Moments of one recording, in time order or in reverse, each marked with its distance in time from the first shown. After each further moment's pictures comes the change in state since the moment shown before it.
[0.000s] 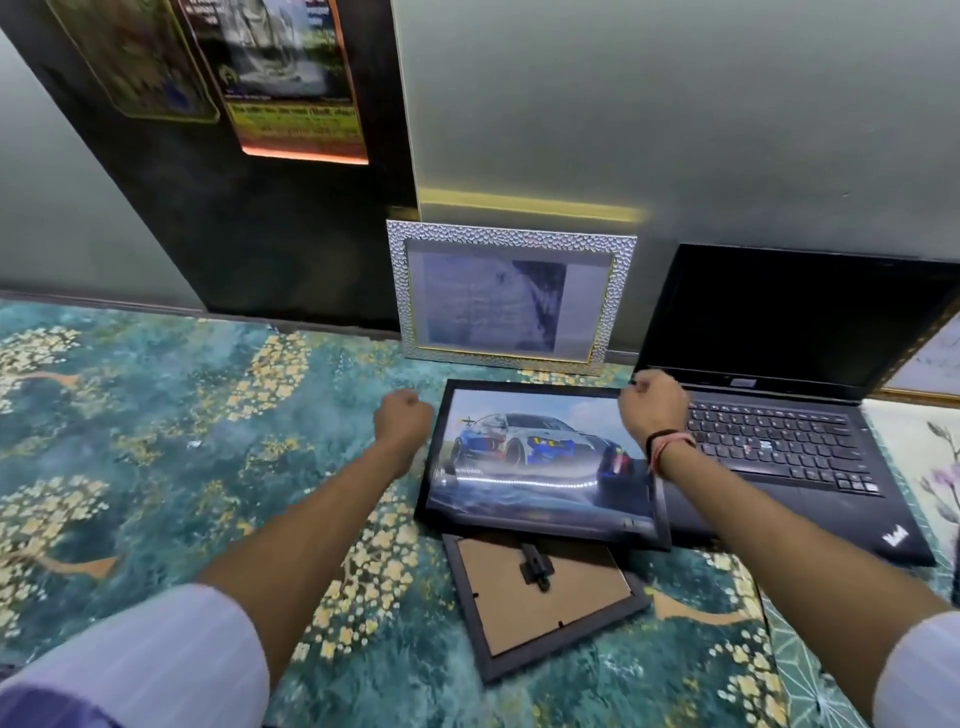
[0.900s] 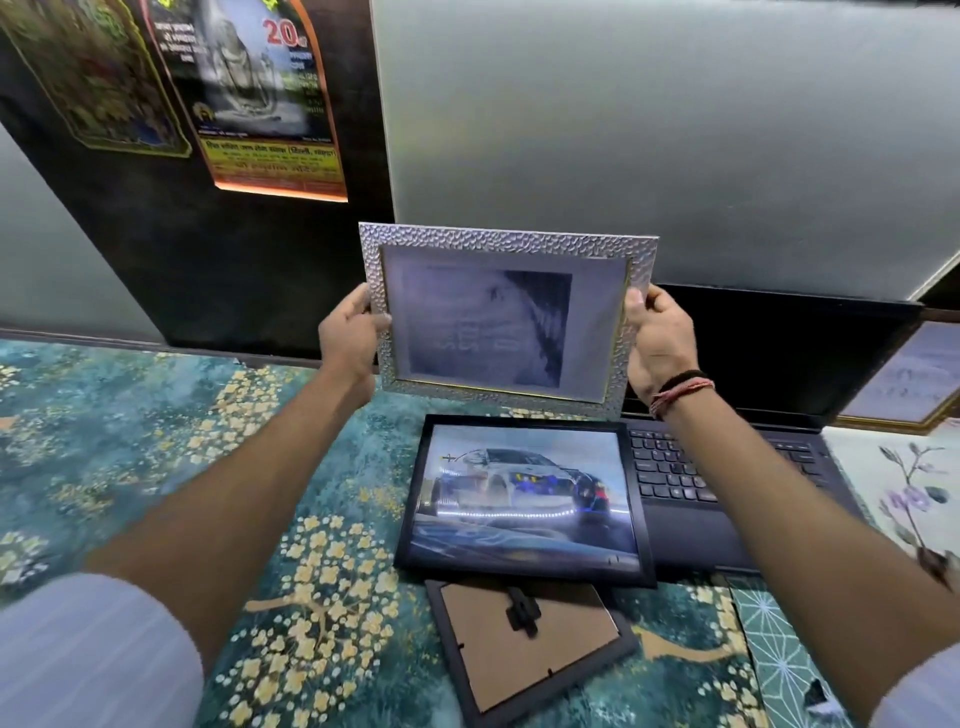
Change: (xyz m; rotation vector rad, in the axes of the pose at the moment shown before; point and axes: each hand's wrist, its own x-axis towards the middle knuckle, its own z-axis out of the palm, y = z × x) left_hand 0.031 0.122 -0.043 -0.602 -0.059 0.221; right_hand 0.071 -0.081 -0.051 1.114 -0.037 -0.060
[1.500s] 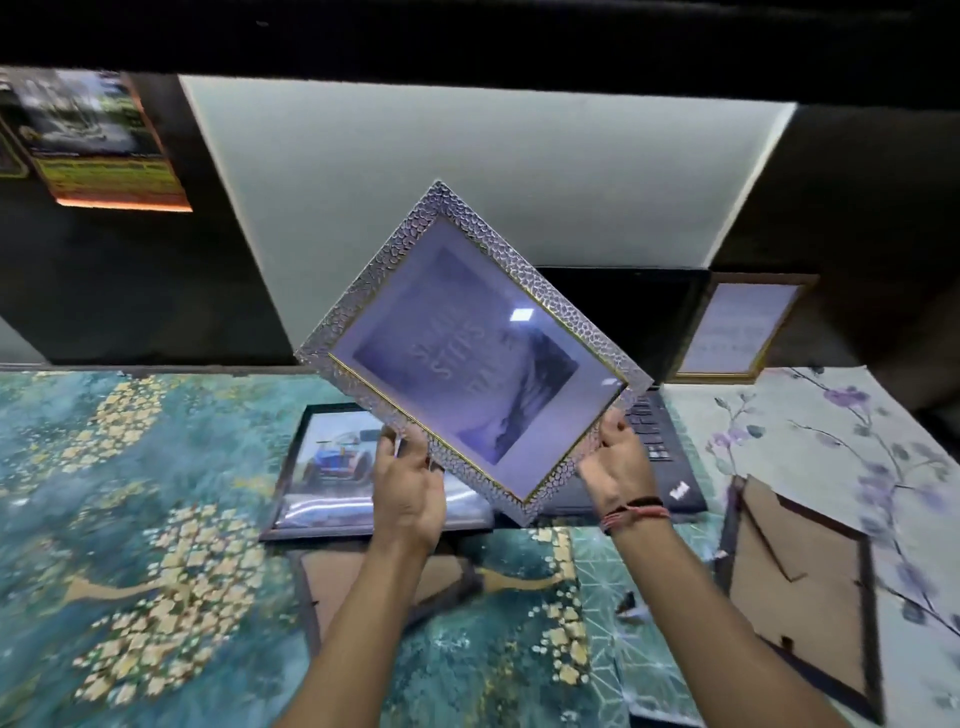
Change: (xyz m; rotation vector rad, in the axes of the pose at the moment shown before) left_hand -0.246 -0.124 0.148 -0.643 -0.183 -0.226; right_hand -0.115 0.018 -0.221 0.538 0.161 0.363
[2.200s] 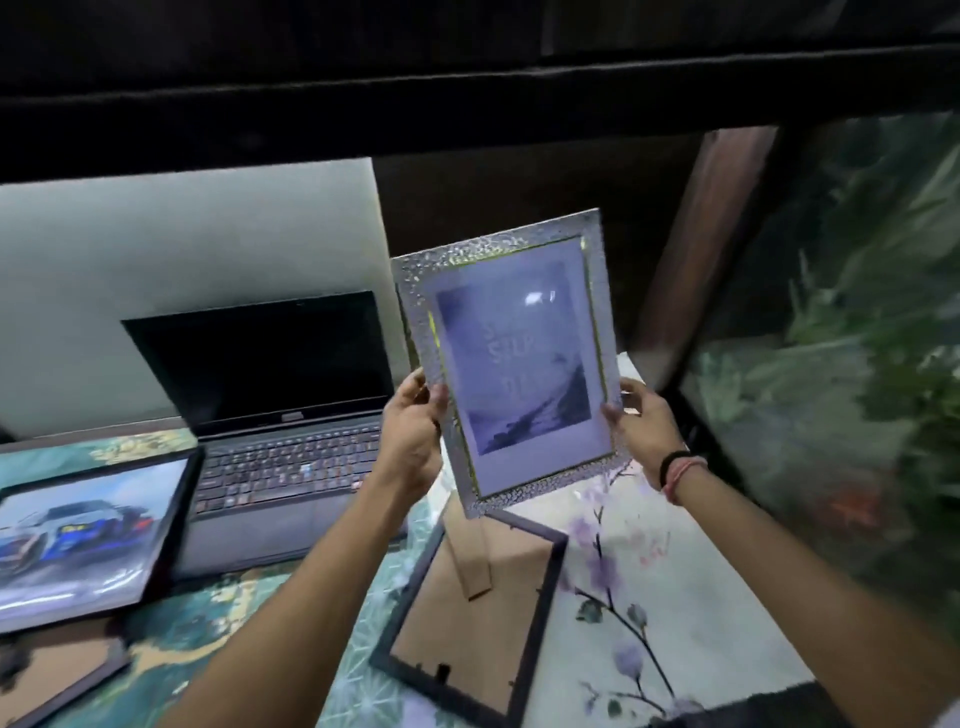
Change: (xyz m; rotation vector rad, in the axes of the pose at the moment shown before) left_hand -0.043 -0.318 0.332 0.458 -0.268 0.015; right_hand 0.094 -0.397 -0.306 -1.034 0.061 -0.385
